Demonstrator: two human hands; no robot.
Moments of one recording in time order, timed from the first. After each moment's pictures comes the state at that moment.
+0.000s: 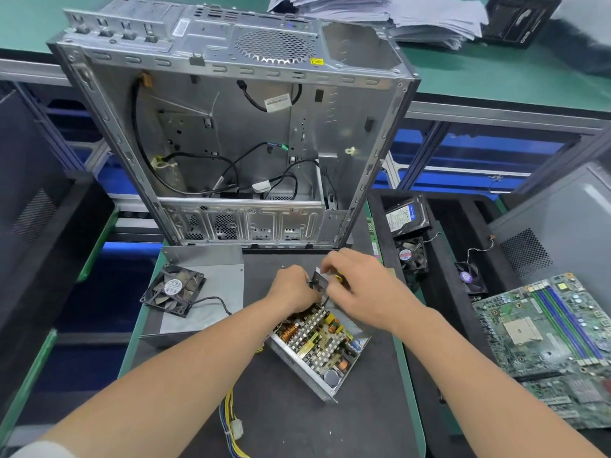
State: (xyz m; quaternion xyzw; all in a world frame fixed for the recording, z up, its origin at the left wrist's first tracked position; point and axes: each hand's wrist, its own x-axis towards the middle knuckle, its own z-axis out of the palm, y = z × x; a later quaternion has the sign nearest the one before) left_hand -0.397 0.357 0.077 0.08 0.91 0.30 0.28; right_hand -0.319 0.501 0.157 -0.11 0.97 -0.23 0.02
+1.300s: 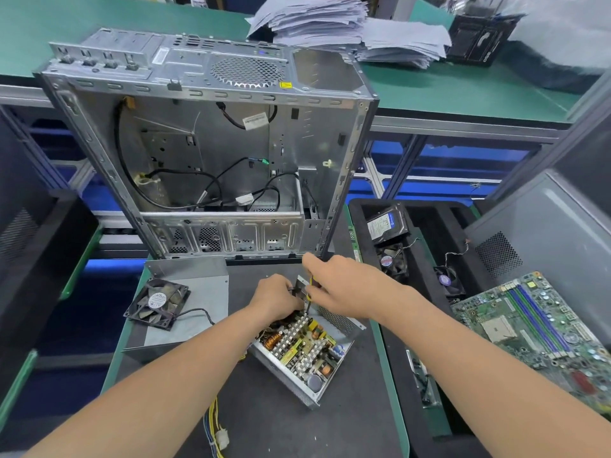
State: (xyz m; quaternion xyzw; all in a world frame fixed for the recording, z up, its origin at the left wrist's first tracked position) left_hand -0.392 0.355 0.080 0.05 0.89 0.34 0.28; right_hand -0.333 0.503 0.190 -0.13 0.98 -0.04 0.16
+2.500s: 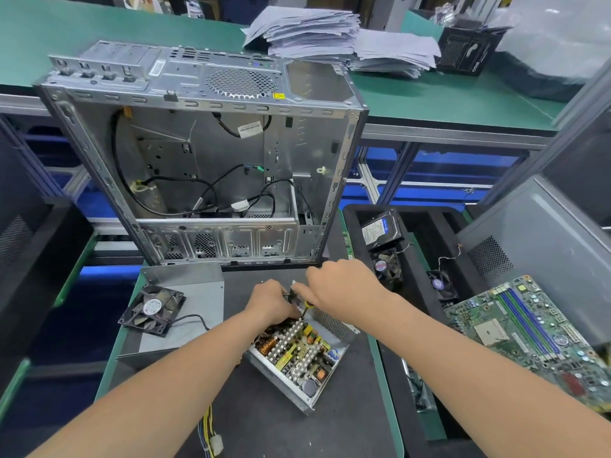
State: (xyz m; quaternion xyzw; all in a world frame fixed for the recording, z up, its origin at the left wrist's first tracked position) left_hand -0.395 0.356 0.083 0.07 0.90 0.31 0.30; right_hand -0.330 0.495 0.189 -0.13 0.98 0.12 0.10
